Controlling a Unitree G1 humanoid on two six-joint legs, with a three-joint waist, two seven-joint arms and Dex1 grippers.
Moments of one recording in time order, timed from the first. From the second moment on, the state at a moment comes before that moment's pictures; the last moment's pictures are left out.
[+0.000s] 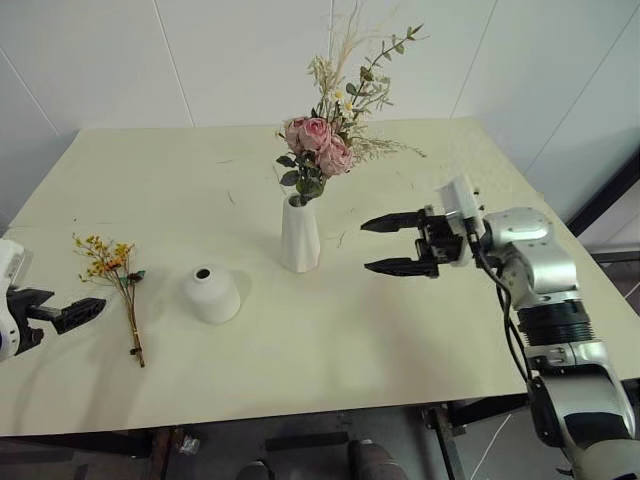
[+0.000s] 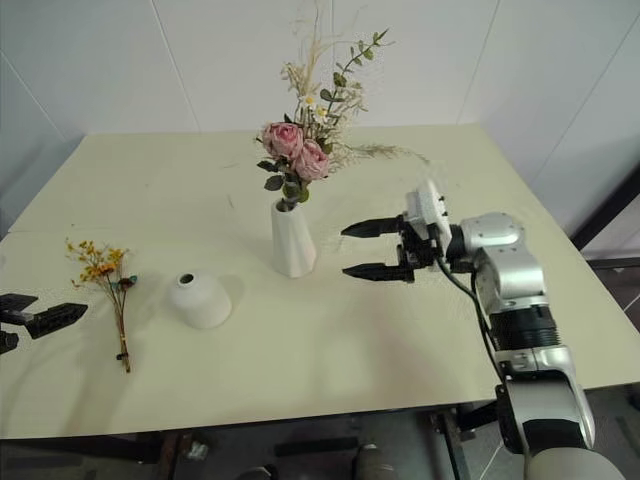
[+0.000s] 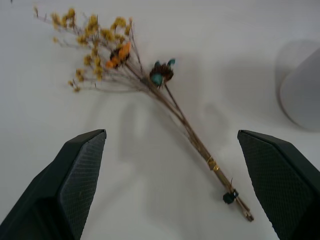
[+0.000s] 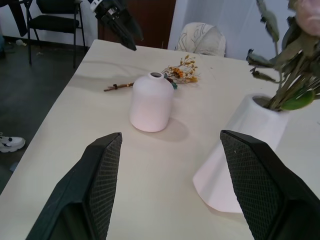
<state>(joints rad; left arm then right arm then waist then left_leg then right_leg) 0.05 1.08 0.82 -0.34 -0.68 1.28 -0.45 -0.88 -0.57 0.03 0.28 0.46 0.17 1.50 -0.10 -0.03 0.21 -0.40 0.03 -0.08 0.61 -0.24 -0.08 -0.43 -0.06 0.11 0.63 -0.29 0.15</state>
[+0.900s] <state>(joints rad) -0.49 0.84 0.46 -0.04 -0.52 1.43 -0.22 -0.79 -0.71 0.03 0.19 0.56 0.24 1.52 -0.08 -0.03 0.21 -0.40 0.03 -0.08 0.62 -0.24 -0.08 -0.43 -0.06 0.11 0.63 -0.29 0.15</state>
